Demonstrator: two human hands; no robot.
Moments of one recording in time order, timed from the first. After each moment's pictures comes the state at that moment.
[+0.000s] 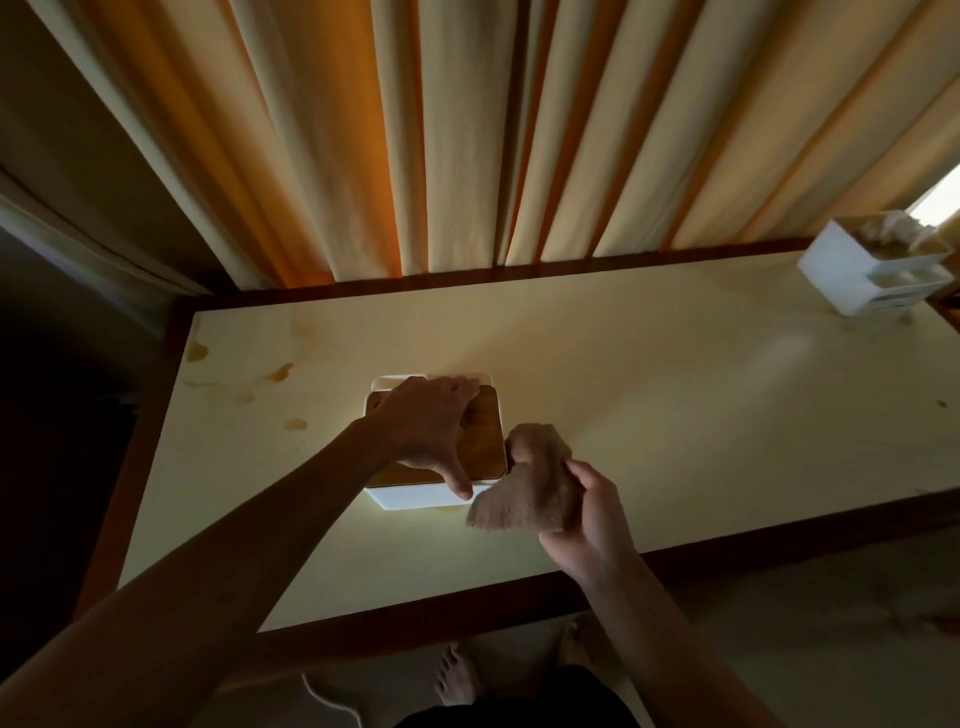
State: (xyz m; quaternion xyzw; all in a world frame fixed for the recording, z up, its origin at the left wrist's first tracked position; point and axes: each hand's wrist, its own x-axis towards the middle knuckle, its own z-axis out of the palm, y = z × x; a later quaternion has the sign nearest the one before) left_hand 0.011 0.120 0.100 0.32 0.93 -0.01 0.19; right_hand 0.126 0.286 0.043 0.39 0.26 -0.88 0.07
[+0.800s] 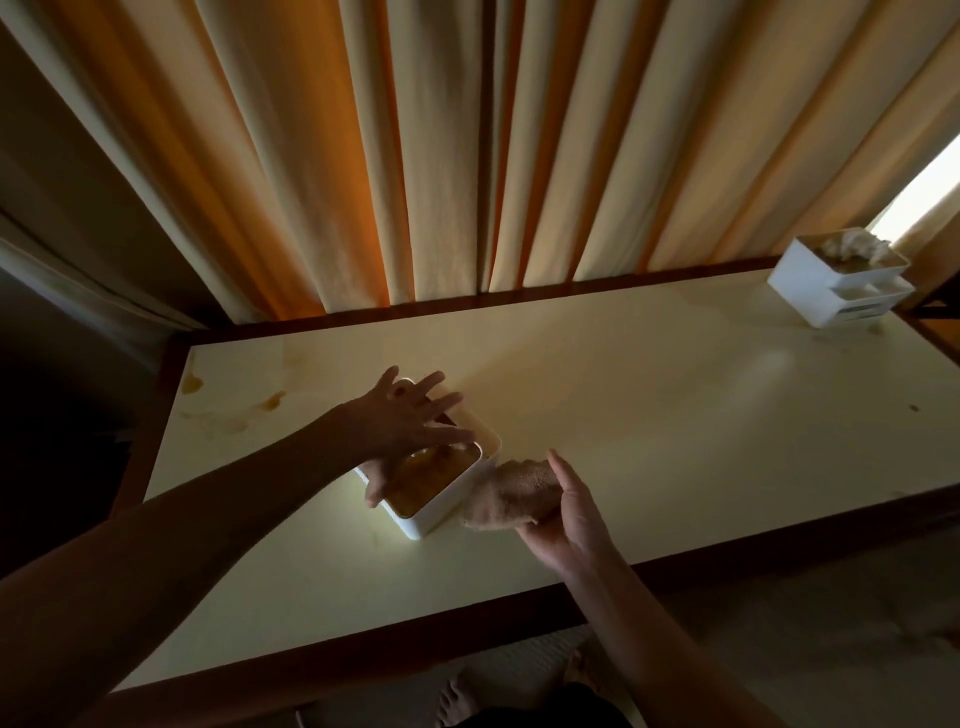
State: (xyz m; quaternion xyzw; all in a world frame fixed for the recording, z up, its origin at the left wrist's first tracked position) left_hand -0.018 0.105 0.104 0.46 0.81 -0.29 0.22; right_hand 0.114 0.294 0.034 0.36 0.19 -0.91 0.07
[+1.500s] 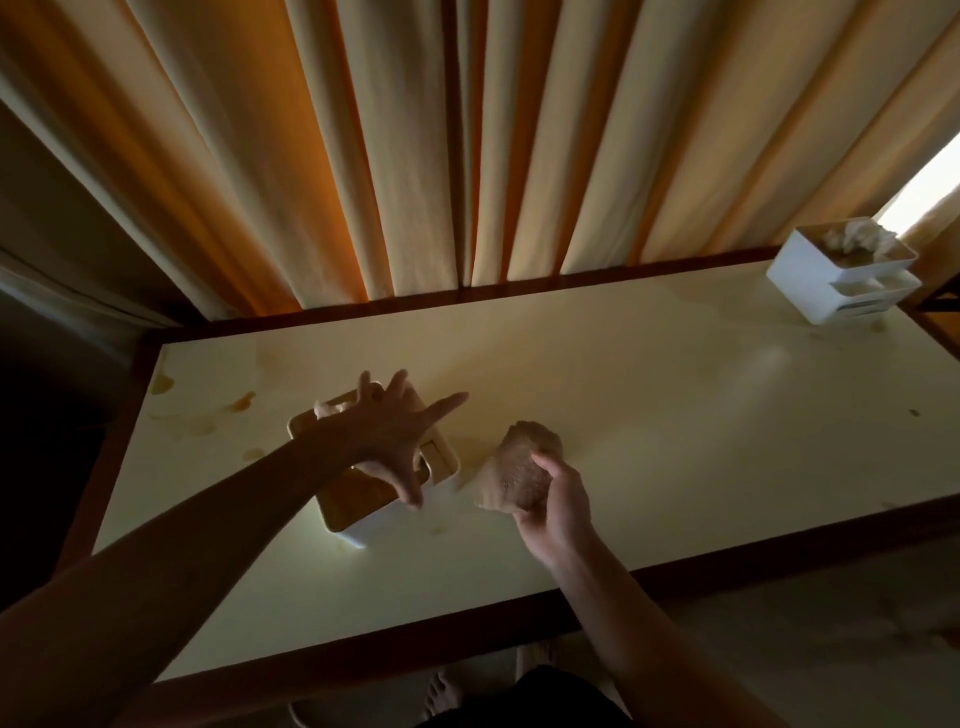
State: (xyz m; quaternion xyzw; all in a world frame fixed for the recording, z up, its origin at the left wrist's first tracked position) left_hand -0.024 0.143 0.085 0.32 0.91 -0.11 0.25; right_hand 0.092 0.330 0.033 0.40 0.30 -0.86 0.04
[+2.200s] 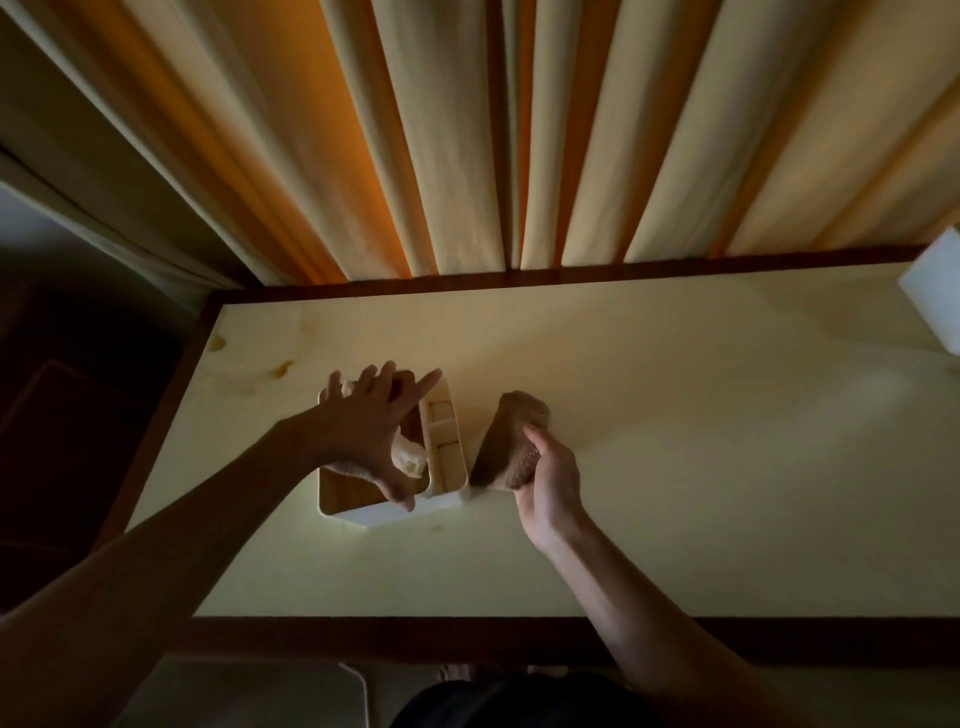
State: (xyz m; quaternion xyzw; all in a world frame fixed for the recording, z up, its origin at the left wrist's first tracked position) left_hand -0.018 0.125 0.089 0.18 0.94 -0.08 0.29; right_hand 0.044 0.339 0.033 0.32 0.40 -0.85 0.12
